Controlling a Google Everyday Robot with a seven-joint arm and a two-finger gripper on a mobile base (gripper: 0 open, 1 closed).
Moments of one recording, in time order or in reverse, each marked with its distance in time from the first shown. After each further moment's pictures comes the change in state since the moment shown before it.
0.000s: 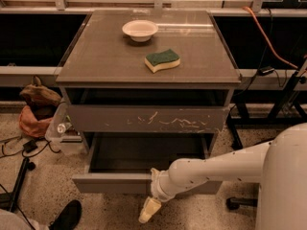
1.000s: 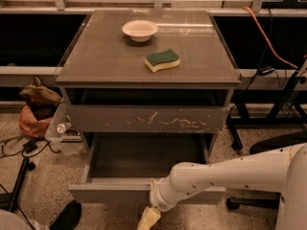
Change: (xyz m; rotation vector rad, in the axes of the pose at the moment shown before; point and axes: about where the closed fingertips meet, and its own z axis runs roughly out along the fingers) arm -0.005 0.047 -0.013 -0.103 -0.011 0.057
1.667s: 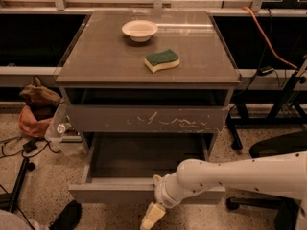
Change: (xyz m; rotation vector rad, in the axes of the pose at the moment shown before) arm 0.000 -0.007 -0.020 0.022 -0.020 0.009
